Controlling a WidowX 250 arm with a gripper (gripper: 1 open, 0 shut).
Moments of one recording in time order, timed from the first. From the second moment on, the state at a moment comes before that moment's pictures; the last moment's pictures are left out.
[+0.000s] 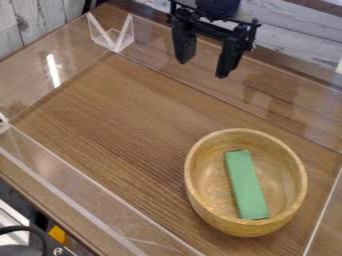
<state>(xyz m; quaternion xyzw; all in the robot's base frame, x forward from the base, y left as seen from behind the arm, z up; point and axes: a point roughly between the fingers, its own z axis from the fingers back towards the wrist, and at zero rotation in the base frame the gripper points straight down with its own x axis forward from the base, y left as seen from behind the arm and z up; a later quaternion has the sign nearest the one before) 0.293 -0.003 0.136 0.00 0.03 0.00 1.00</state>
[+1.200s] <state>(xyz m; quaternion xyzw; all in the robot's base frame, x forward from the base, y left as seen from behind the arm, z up) 0.253 -0.010 0.145 -0.04 0.09 0.00 1.00</state>
